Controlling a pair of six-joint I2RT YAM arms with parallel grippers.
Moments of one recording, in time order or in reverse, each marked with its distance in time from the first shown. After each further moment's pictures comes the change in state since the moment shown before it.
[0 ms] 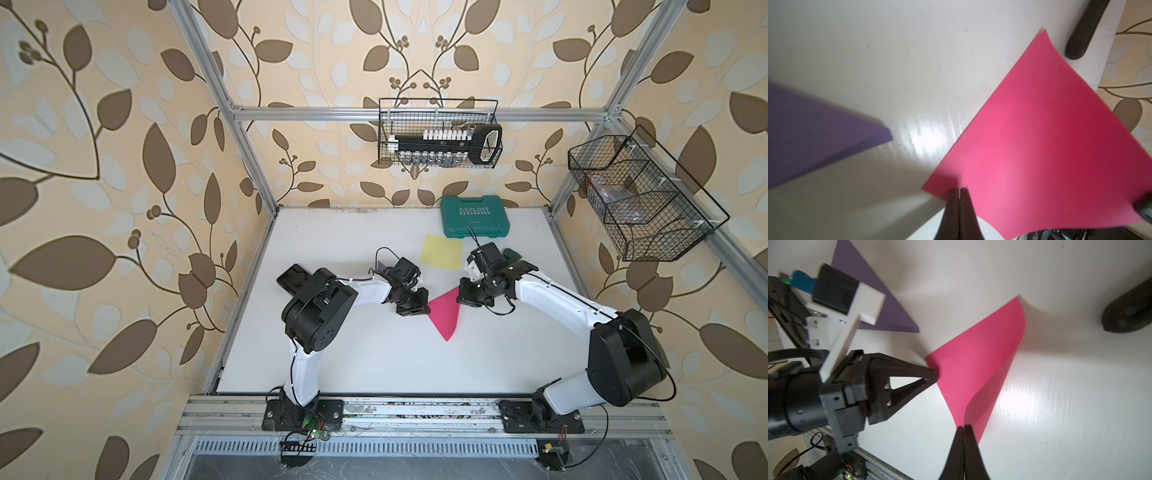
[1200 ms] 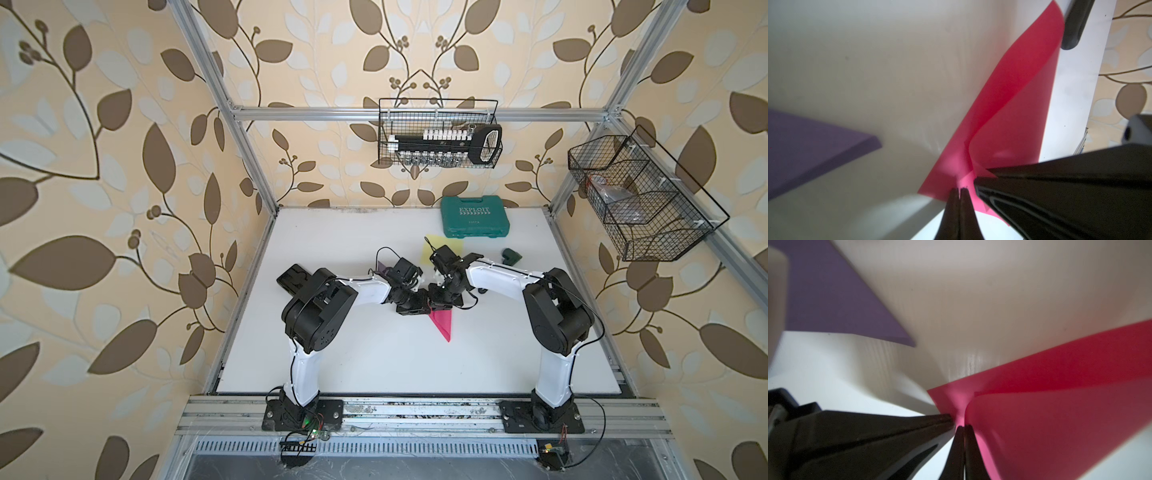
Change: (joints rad) left arm 0.003 -0.001 -0.008 0.012 0.012 0.075; right arm 0.143 0.398 0.232 -0.039 0.017 0.049
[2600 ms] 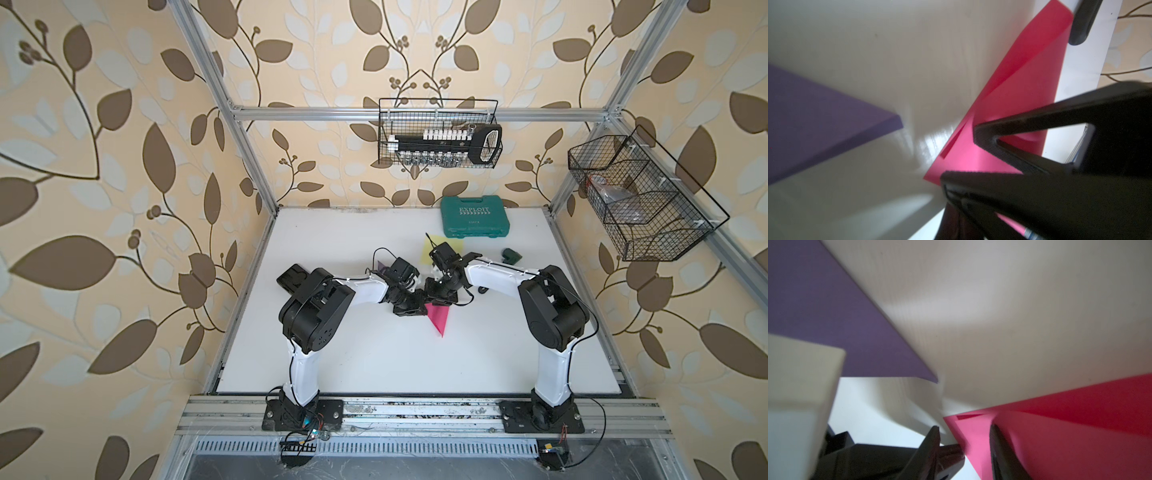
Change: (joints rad) left arm 0.021 -0.024 -0.023 -0.036 0.016 0.002; right arm -0.014 0.041 0.014 0.099 -0.043 0.056
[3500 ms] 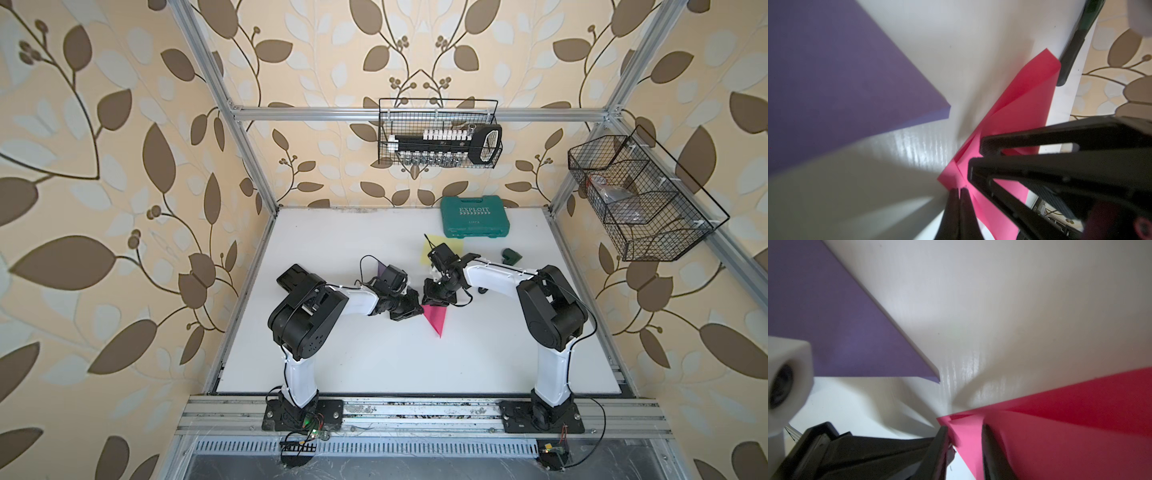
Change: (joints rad) left arm 0.013 -0.073 -0.200 0.316 -0.050 -0.275; right arm 0.007 0.004 0.001 0.004 -0.005 0.008
